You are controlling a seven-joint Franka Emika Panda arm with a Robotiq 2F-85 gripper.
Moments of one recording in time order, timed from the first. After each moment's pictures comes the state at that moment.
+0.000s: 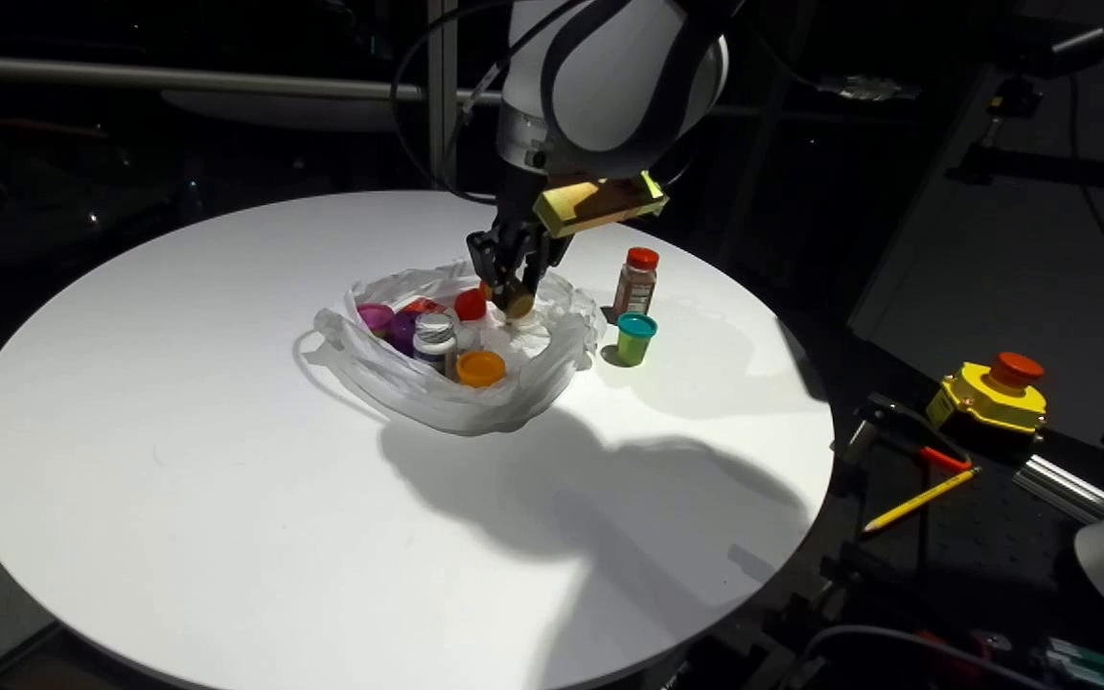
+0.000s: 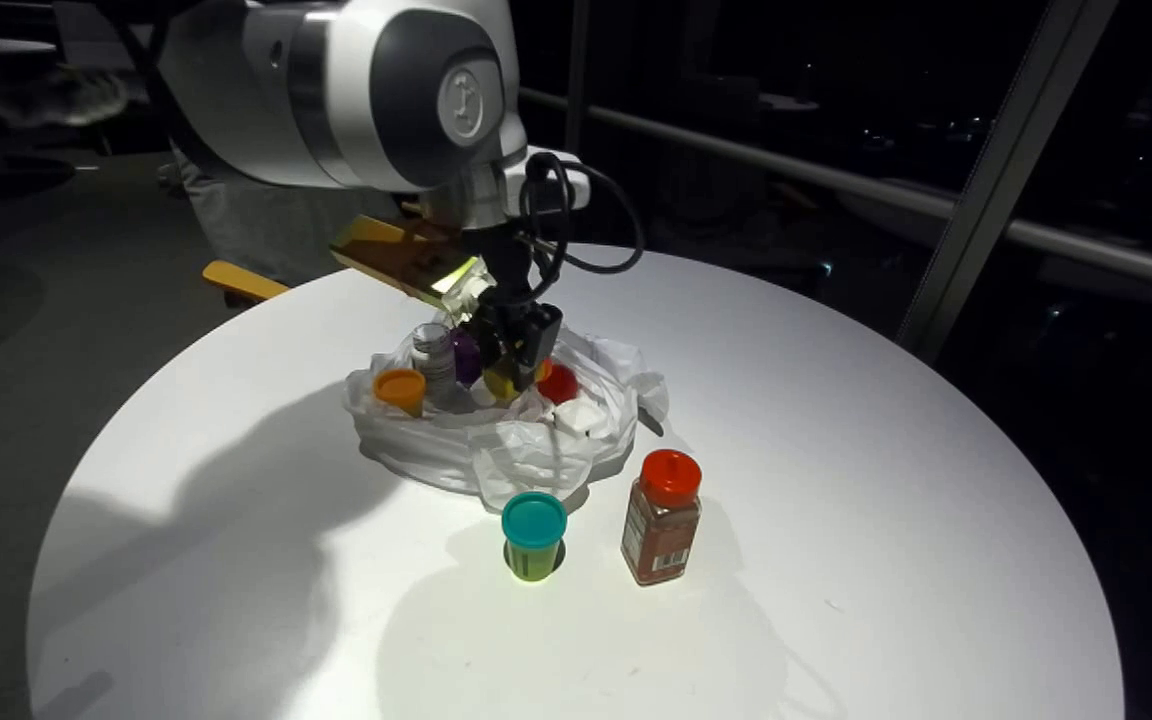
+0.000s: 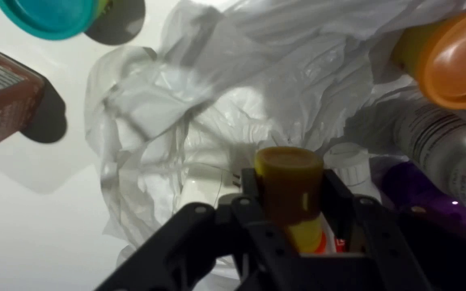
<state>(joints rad) 0.23 0.53 -0.16 -2.11 -0.09 2.79 0.36</state>
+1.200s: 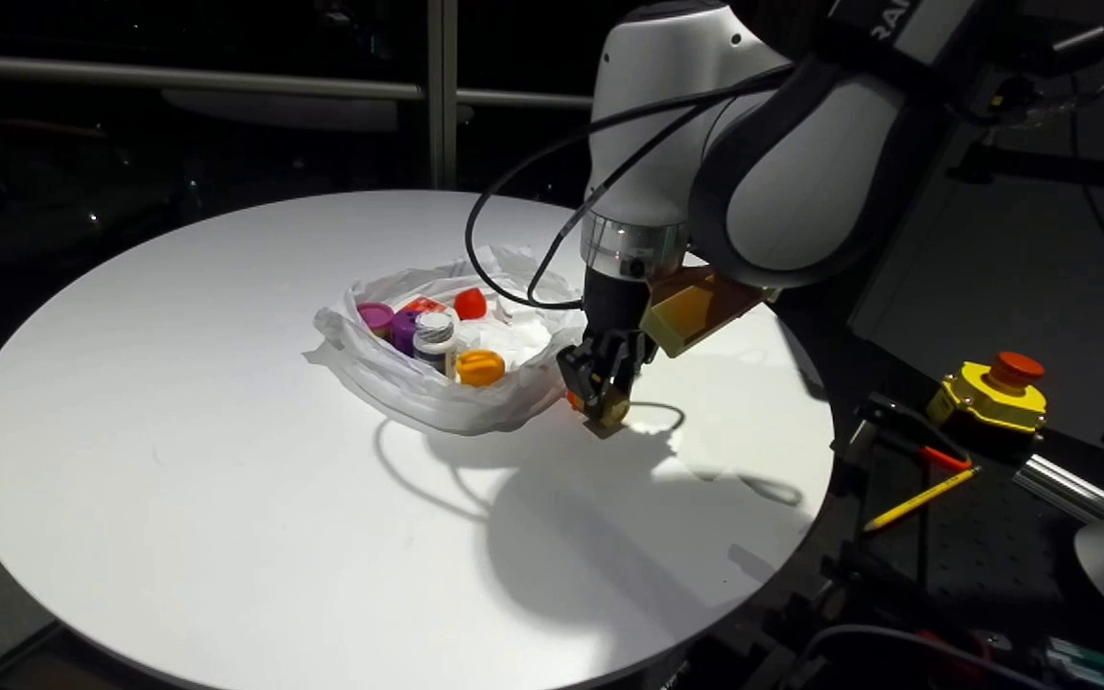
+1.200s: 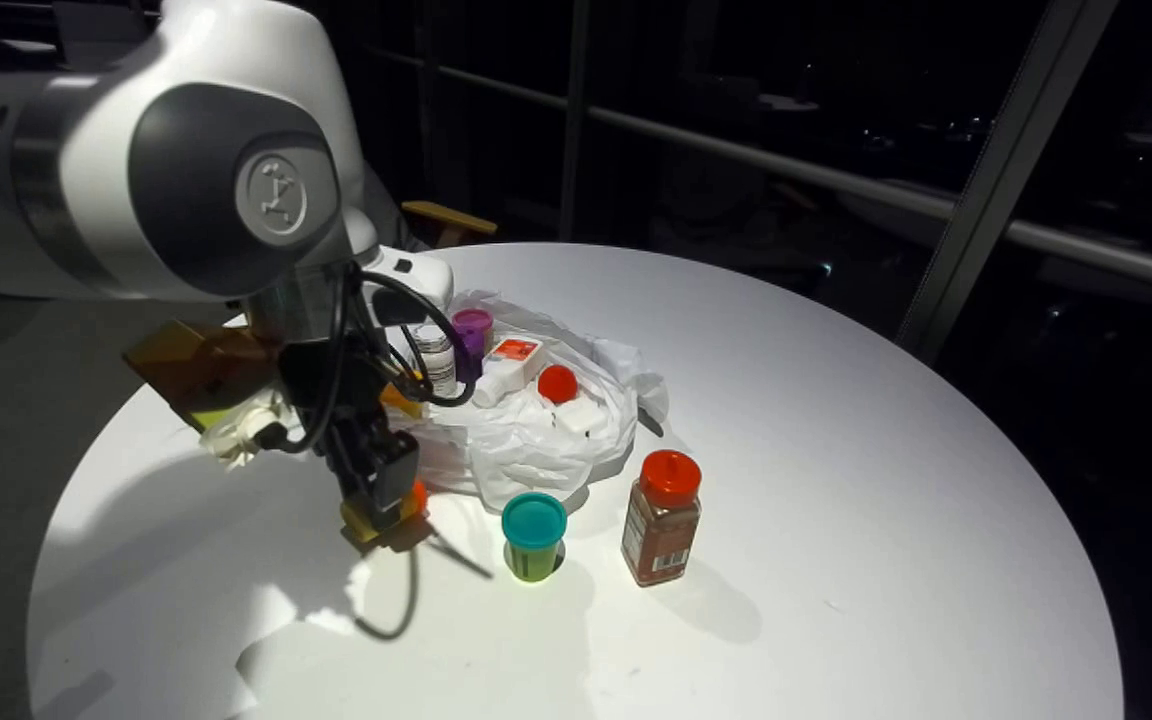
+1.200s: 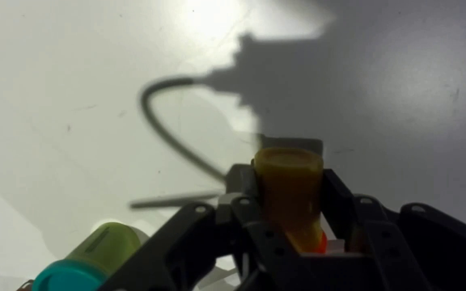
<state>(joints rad) 0.32 0.43 -0.15 -2.46 -0.20 2.86 0.56</state>
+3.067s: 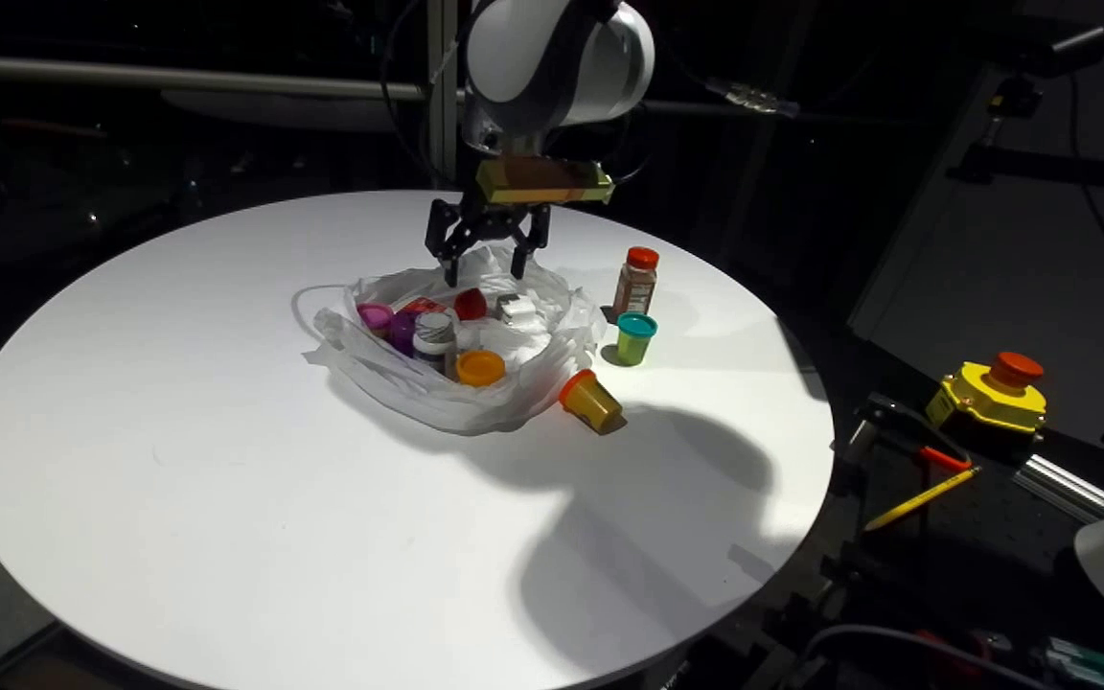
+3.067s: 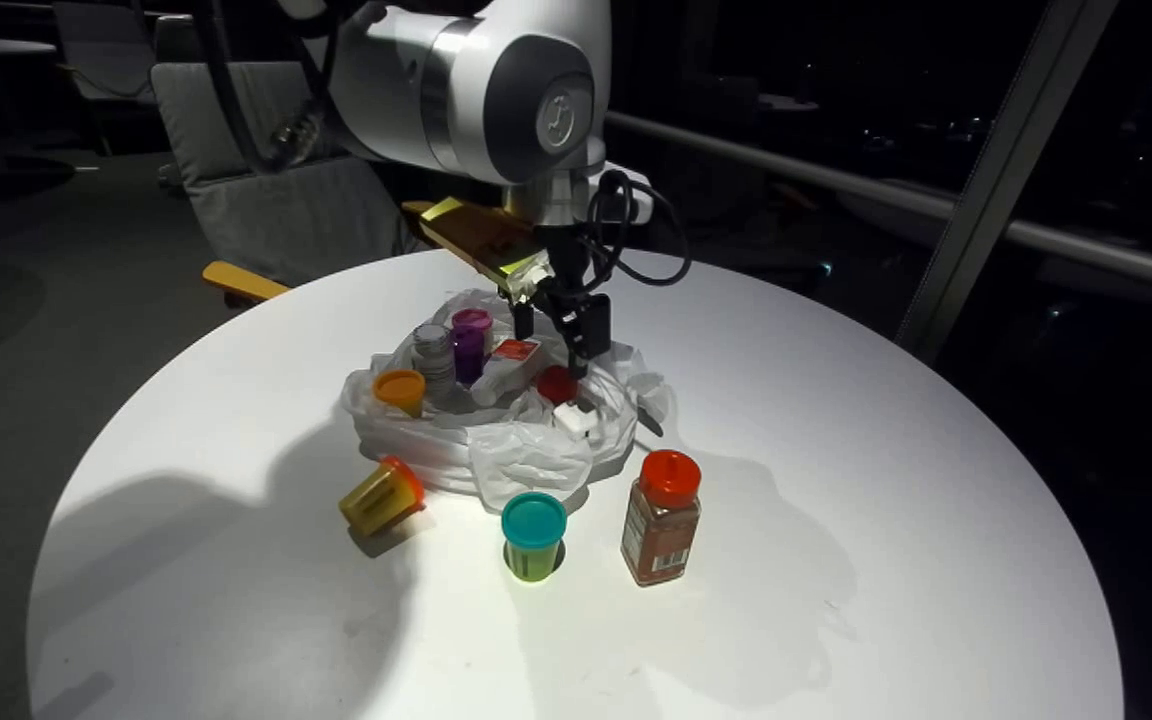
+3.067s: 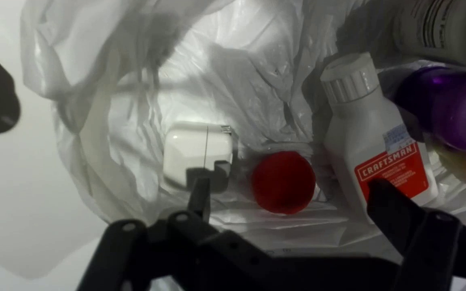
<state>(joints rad) 0.09 0.71 -0.07 -1.78 0.05 2.58 0.37</state>
